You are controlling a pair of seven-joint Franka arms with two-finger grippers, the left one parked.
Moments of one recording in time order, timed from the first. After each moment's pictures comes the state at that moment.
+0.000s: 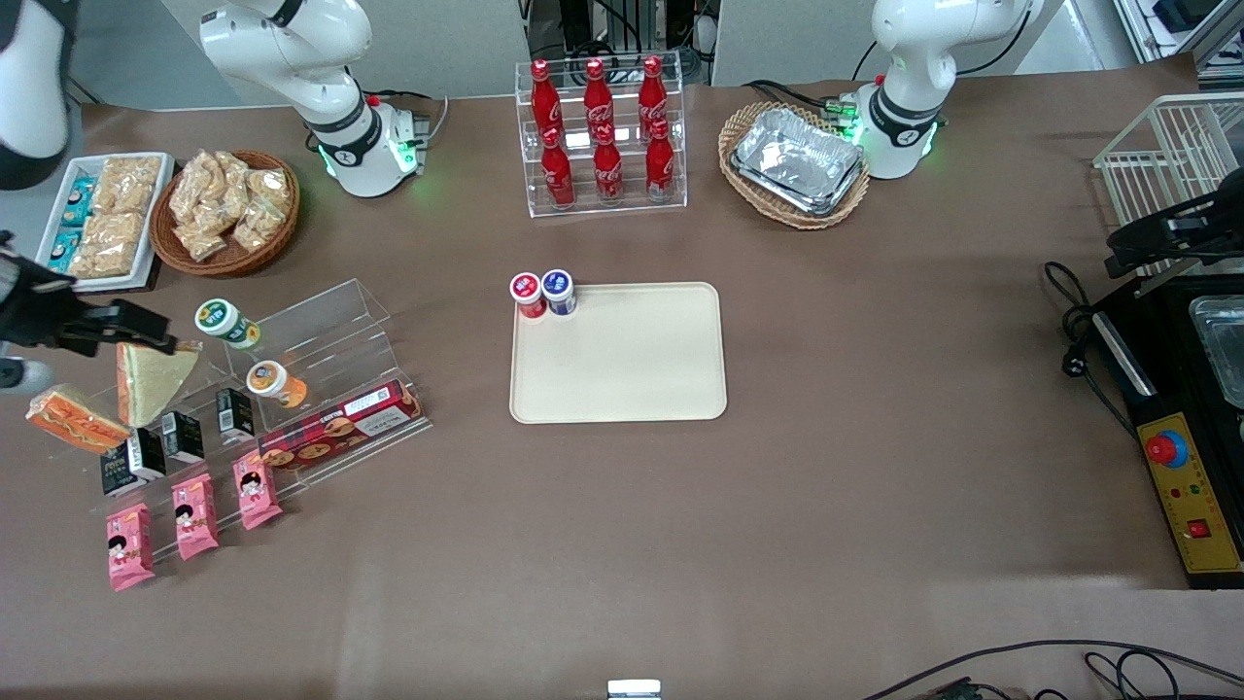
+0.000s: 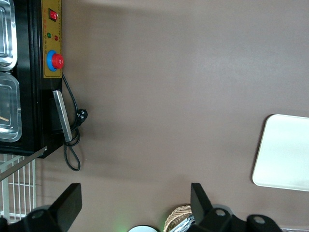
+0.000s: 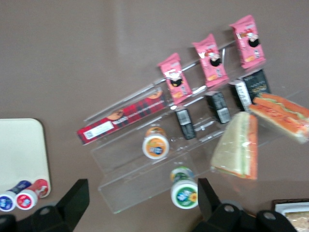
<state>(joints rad) 0.09 0.08 -0.20 -1.56 0.04 1.60 -0.07</state>
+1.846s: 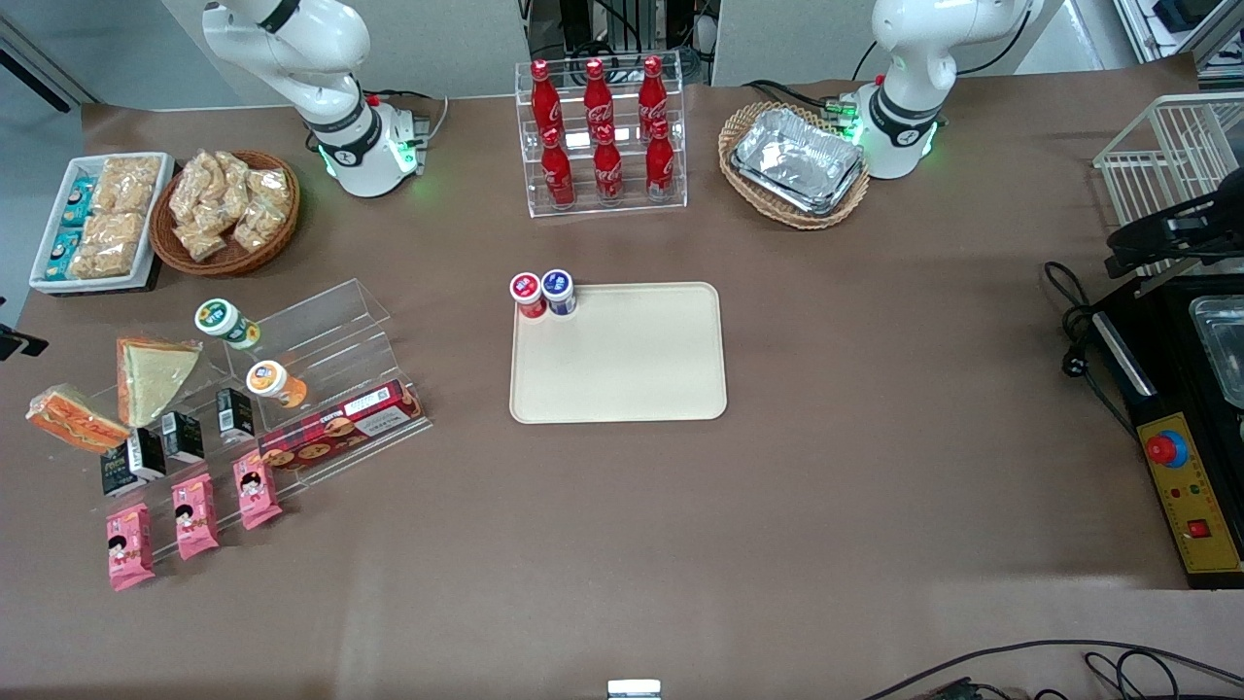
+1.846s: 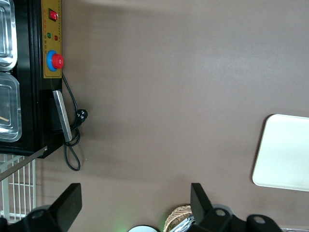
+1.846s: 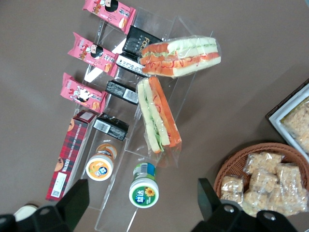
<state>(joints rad) -0.15 0.11 -0.25 -1.58 0.06 1.57 0.35</state>
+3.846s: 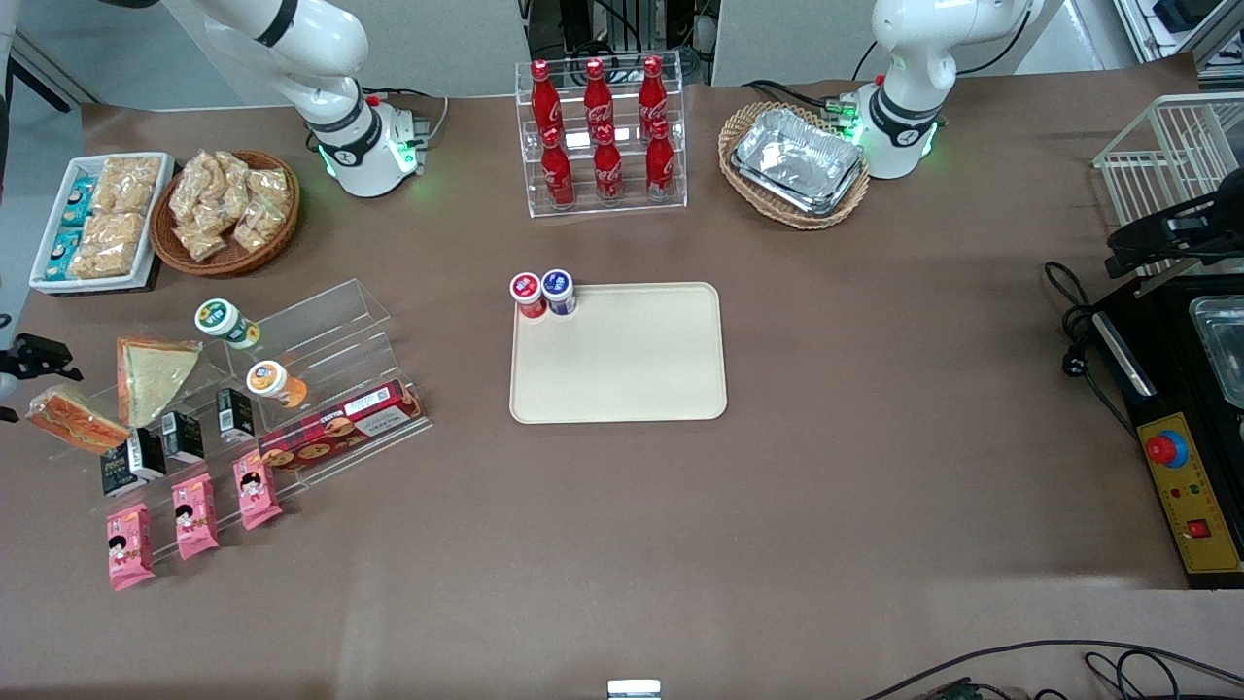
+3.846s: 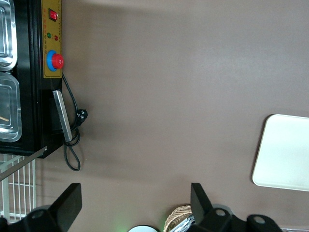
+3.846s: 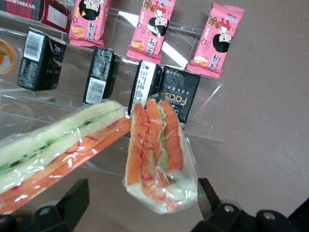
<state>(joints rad) -0.27 0.31 -0.25 -1.73 0.04 2.00 -1.18</state>
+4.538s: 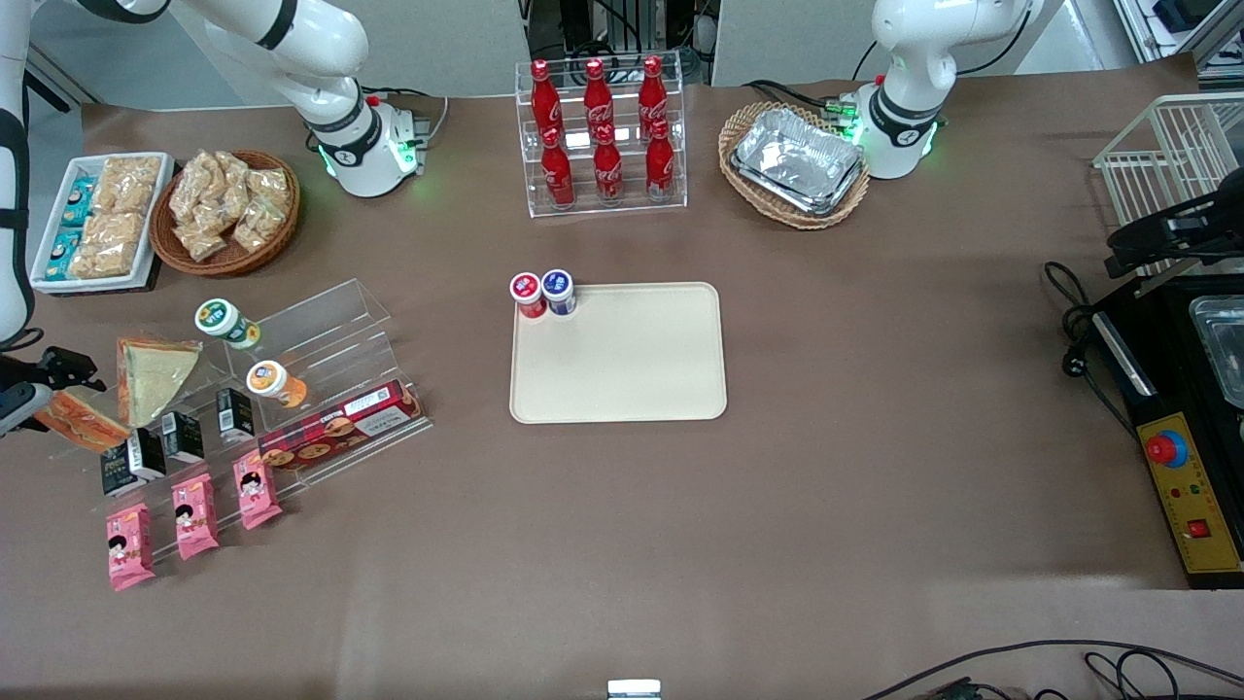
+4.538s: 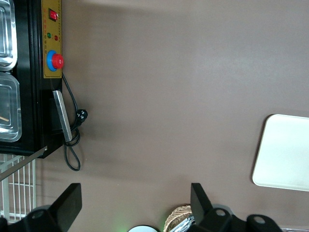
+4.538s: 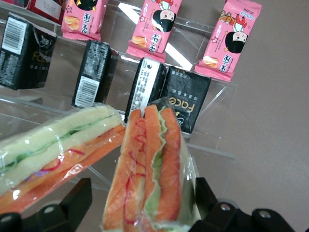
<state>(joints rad) -0.27 0.35 -0.24 -1.77 0.06 2.08 -1.23</state>
